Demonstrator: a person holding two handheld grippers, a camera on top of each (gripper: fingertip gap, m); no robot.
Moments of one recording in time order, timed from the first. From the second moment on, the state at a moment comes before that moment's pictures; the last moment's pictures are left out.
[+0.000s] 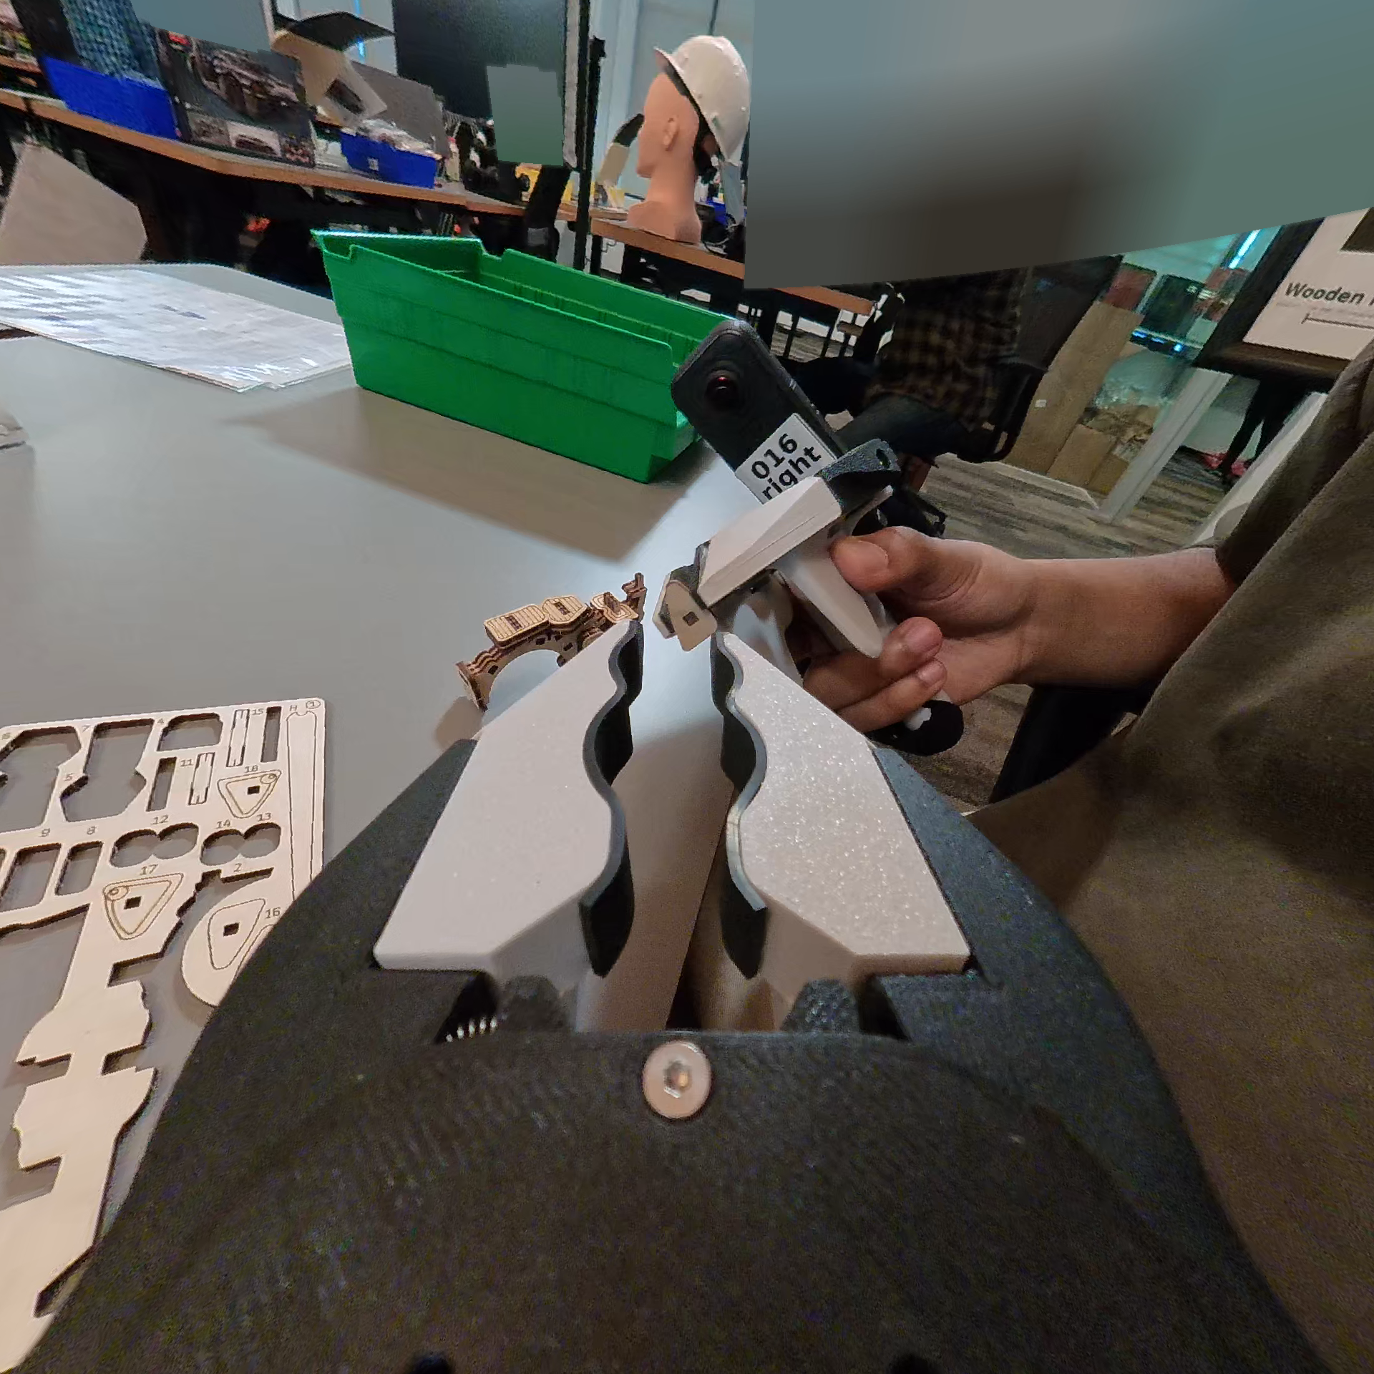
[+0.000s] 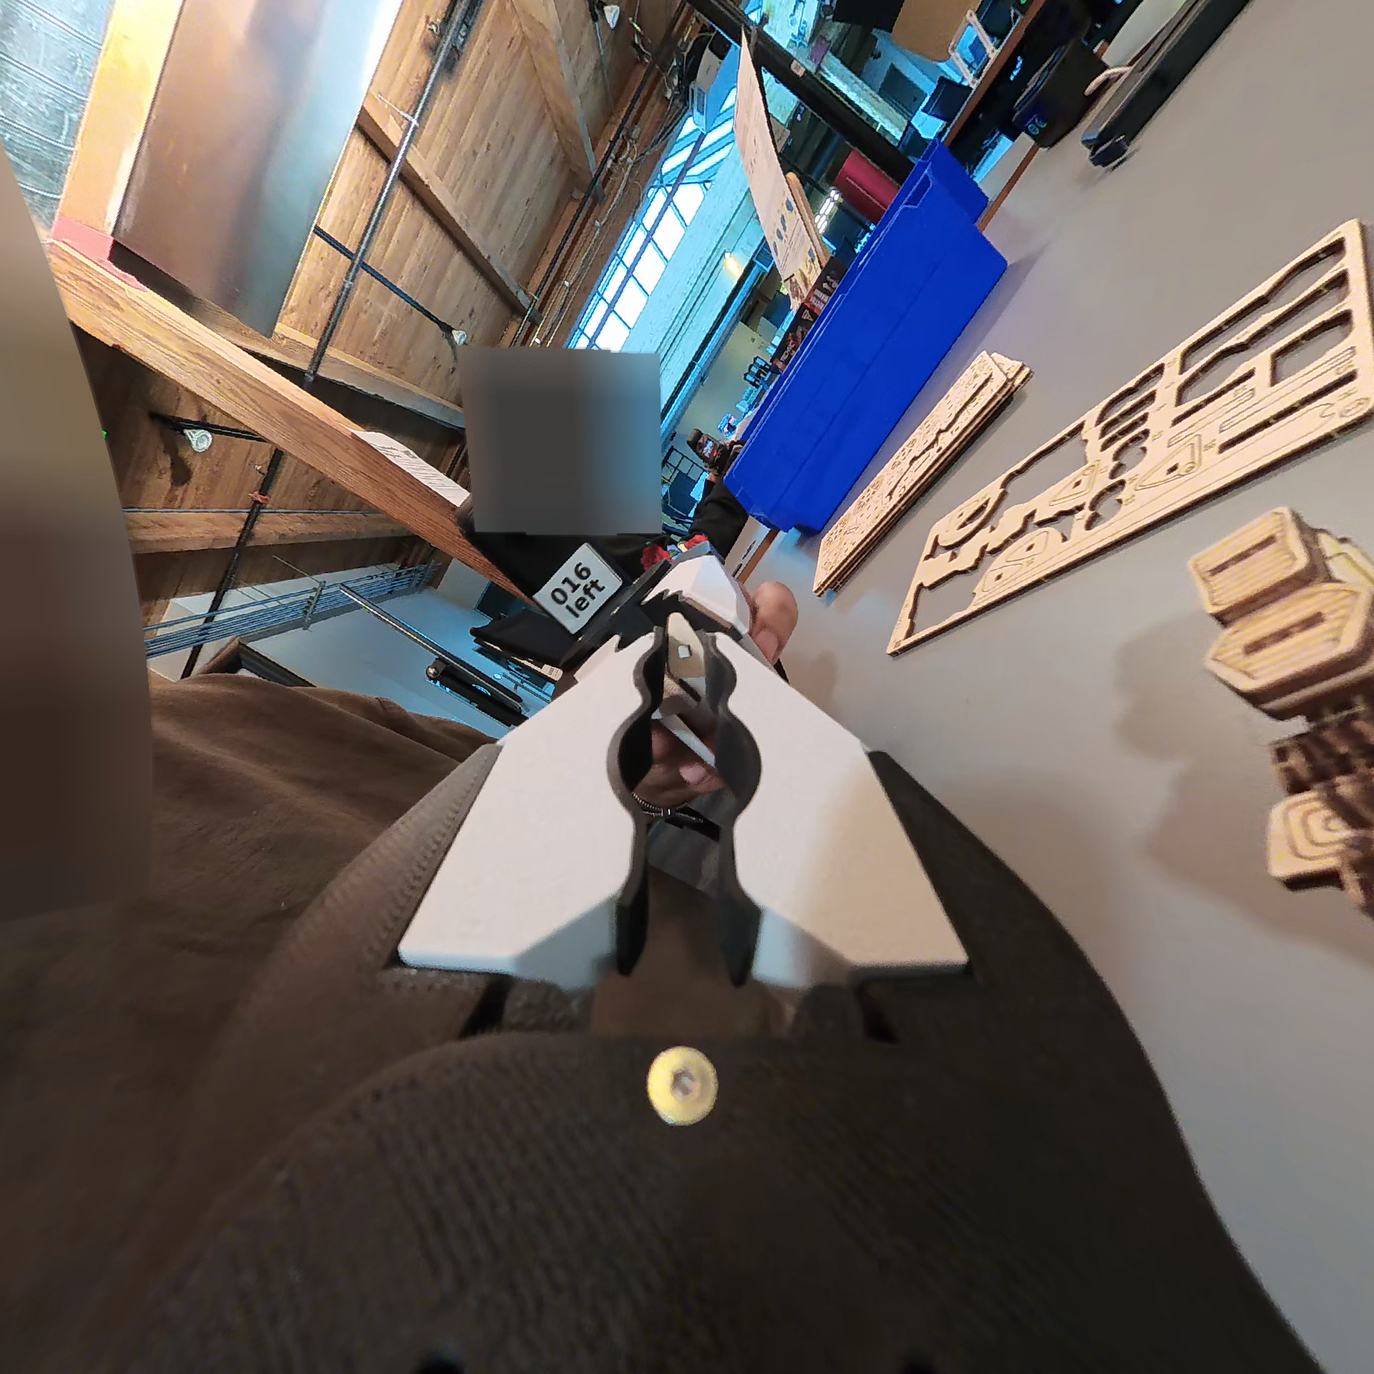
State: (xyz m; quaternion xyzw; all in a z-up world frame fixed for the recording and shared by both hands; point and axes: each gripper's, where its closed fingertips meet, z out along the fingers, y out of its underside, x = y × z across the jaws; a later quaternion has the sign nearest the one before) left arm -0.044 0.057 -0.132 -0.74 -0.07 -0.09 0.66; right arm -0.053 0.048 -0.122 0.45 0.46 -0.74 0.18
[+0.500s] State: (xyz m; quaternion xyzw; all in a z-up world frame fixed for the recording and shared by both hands) left arm -0.043 0.058 -0.133 -0.74 -0.07 -0.09 0.66; right arm -0.054 0.052 -0.123 0.46 0.46 -0.74 0.18
